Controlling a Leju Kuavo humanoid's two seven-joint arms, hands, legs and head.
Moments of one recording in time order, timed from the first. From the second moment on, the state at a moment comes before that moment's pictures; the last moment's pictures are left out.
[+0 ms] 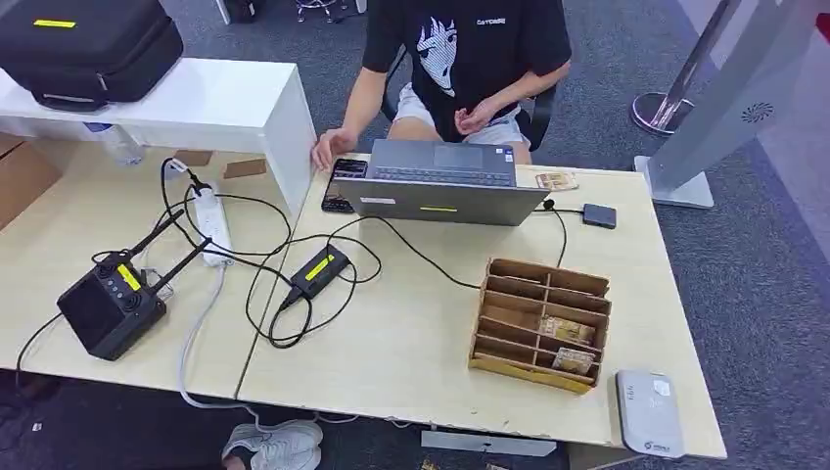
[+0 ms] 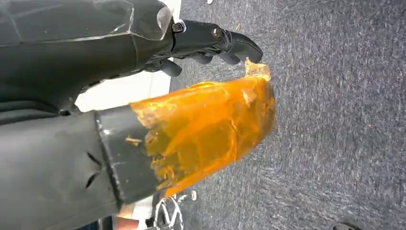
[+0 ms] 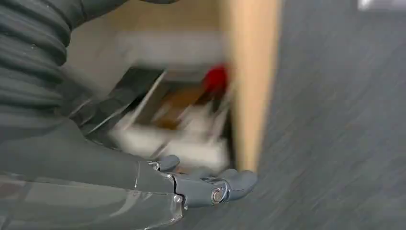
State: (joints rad) left arm -0.09 -0.10 1.18 -0.23 -1.20 0.30 0.27; right arm -0.08 -0.07 -1.02 -0.23 -0.72 0.15 -0.19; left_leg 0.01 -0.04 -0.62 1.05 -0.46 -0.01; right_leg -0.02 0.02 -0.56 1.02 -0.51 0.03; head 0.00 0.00
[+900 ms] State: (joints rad) left arm -0.10 -0.10 1.17 -0.23 -1.22 0.30 0.24; right arm -0.09 -0.03 -0.06 -0.19 0.32 0.01 0.17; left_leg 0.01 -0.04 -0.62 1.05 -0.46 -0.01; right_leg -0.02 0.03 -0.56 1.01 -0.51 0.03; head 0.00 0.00
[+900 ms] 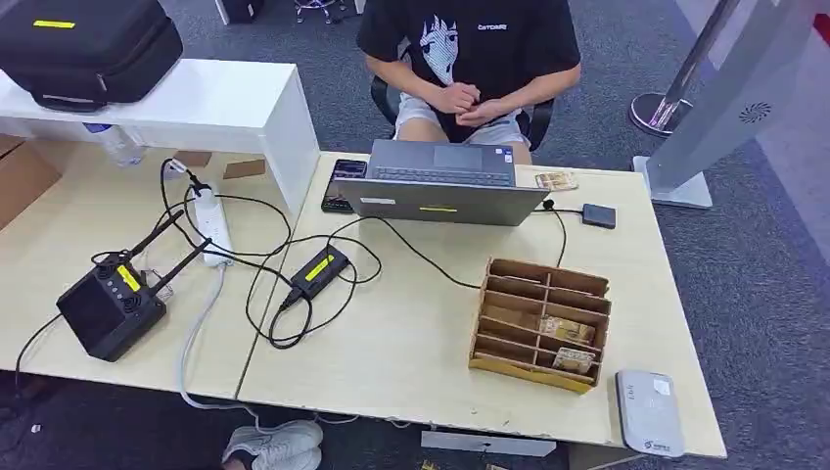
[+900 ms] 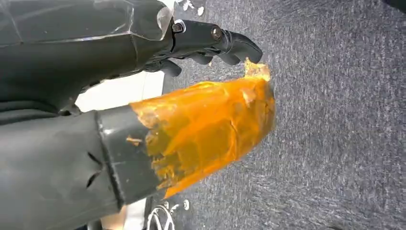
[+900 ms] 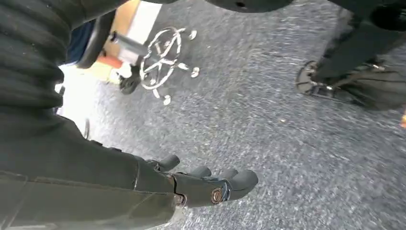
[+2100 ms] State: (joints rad) left arm -0.11 -0.19 1.30 -0.36 -1.29 0.69 0.19; right arm -0.07 -0.01 -0.11 -0.19 0.27 -0.24 0.07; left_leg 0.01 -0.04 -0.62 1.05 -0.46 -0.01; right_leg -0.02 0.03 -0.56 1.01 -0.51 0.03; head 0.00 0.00
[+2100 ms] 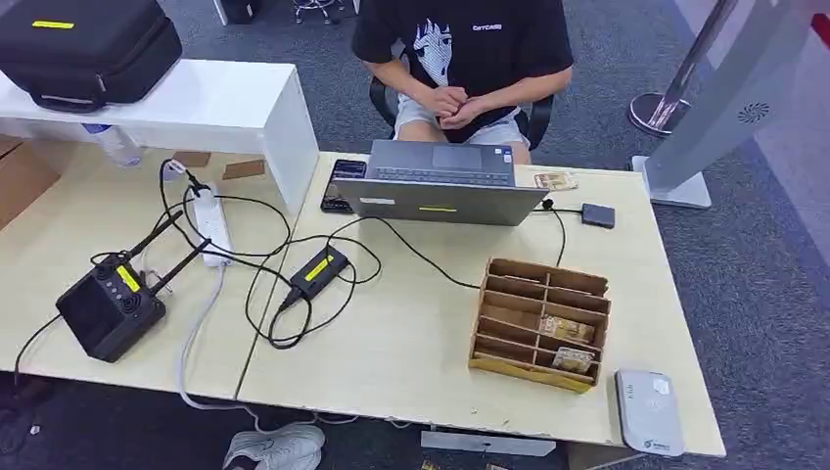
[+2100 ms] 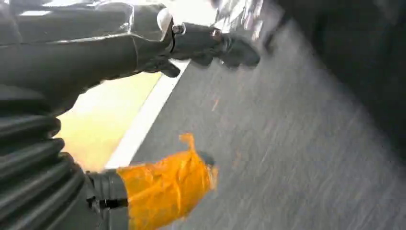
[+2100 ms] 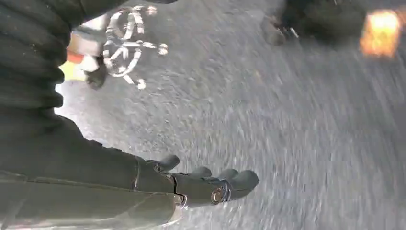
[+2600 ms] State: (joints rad) left arm -0.13 -0.17 1.45 -0.32 -1.48 0.39 0.26; right arm -0.06 0.00 -0.11 -0.19 0.37 -0.04 0.05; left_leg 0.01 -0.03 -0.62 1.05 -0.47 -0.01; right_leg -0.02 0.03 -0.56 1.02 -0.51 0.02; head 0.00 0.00
